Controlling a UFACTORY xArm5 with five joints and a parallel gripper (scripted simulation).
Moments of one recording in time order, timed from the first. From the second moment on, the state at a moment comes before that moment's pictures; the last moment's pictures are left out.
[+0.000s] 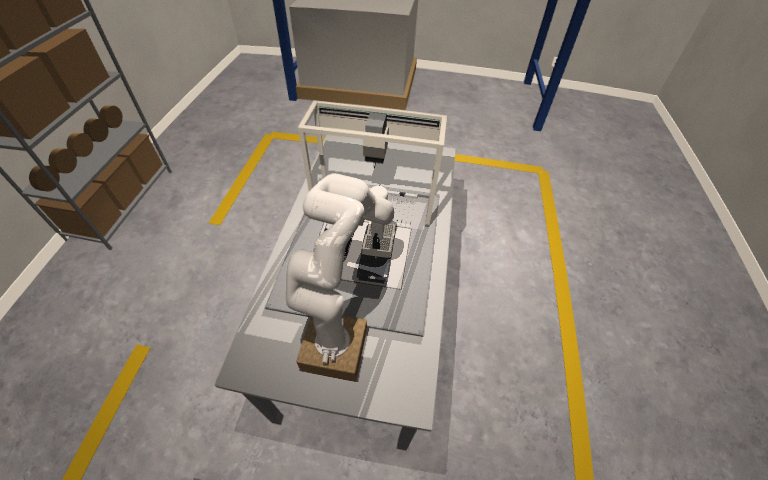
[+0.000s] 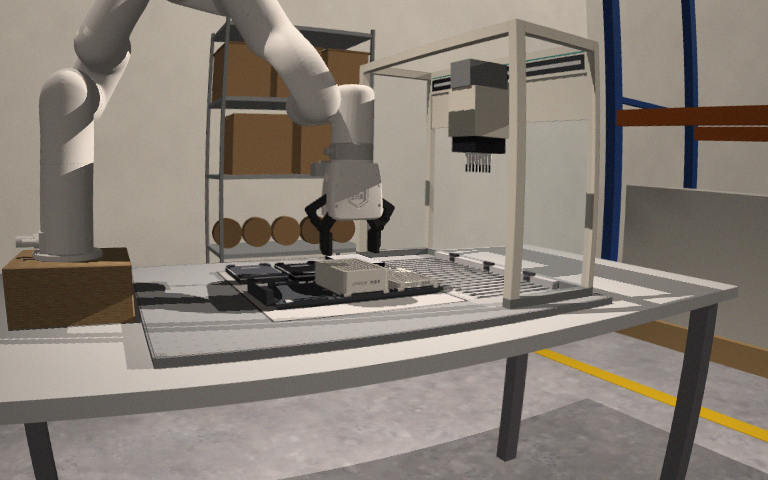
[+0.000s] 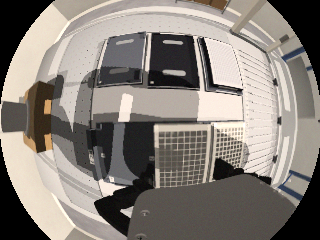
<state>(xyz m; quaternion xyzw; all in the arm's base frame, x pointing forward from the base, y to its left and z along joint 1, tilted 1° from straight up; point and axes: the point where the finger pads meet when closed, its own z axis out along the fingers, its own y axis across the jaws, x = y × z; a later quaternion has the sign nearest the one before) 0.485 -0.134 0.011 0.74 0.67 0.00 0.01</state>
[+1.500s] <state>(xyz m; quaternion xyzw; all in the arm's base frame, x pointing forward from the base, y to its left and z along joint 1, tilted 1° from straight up) 0.483 -0.135 0.076 0.74 0.67 0.00 0.01</state>
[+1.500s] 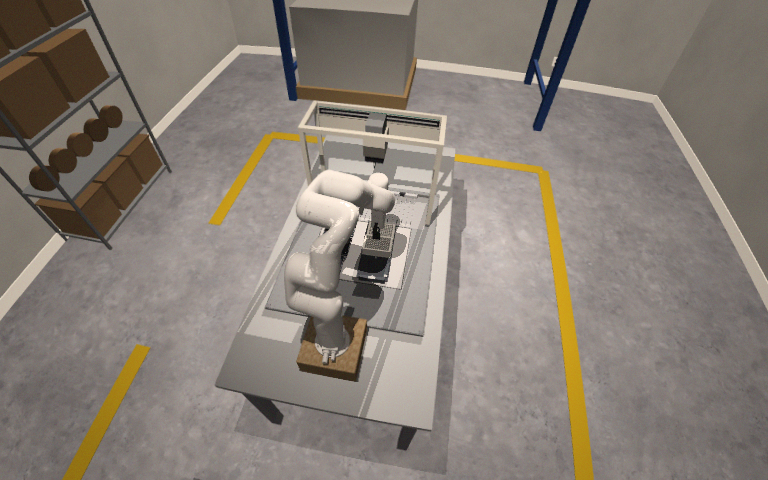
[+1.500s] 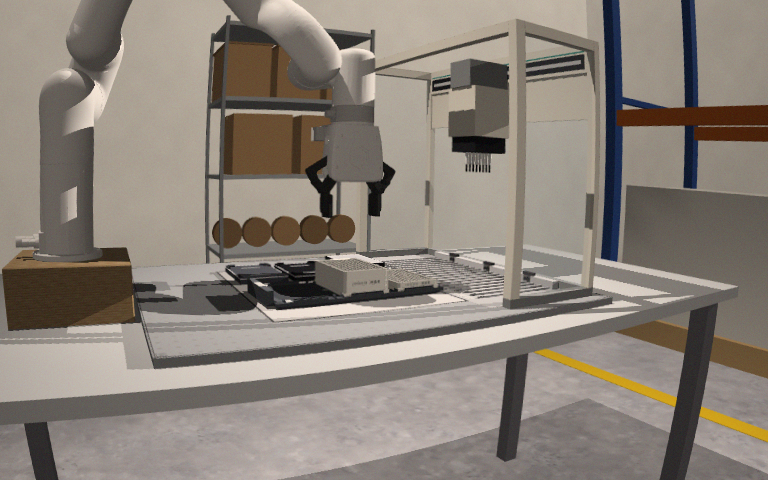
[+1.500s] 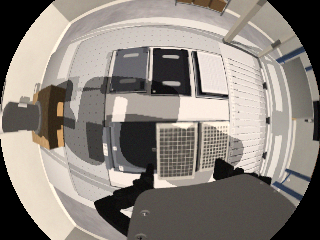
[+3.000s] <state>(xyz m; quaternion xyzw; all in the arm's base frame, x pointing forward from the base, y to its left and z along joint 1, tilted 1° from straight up) 0.519 -0.079 0.093 0.74 0.67 0.01 0.01</state>
